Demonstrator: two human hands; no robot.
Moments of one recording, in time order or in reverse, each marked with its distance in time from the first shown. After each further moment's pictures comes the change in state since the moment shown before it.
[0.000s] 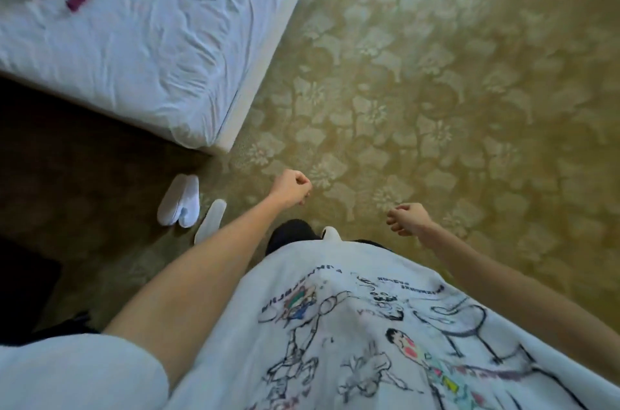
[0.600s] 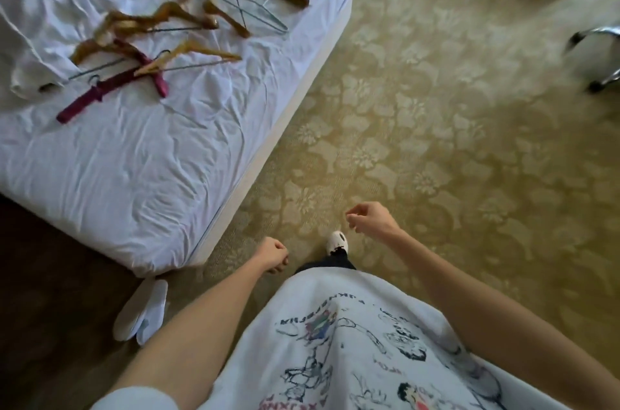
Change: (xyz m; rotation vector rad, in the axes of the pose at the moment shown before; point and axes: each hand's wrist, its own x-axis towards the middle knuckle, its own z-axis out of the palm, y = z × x) left_hand 0.281 0.169 -0.123 -0.108 -0.025 -0.281; right_hand 0.185 -0.417 -0.156 -0.280 -0.074 -0.474
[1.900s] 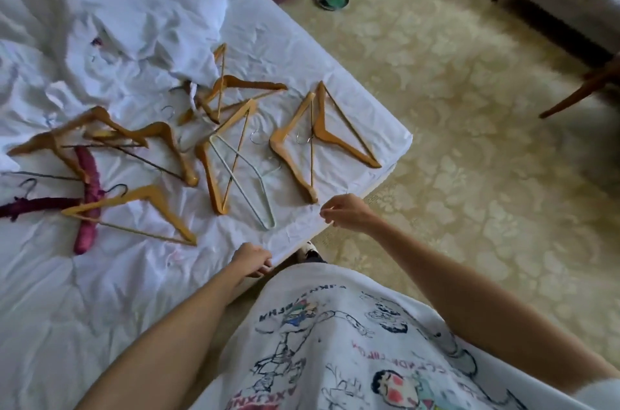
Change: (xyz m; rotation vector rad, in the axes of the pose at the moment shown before) left_hand 0.450 0.591 -0.388 -0.568 0.201 -0.218; right_hand 0.715 -0.484 -0.432 -0.364 -0.384 -0.317
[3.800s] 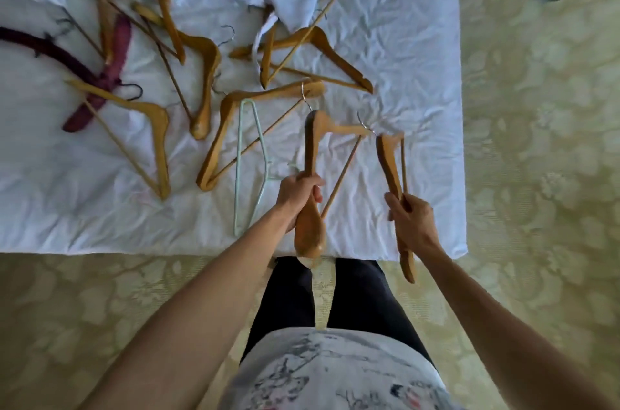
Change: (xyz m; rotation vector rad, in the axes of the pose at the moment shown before) left_hand 0.155 0.289 -0.015 -1.113 0.248 -0.086; right_hand 0.290 -0.016 -0.206 -0.134 0.027 -0.063
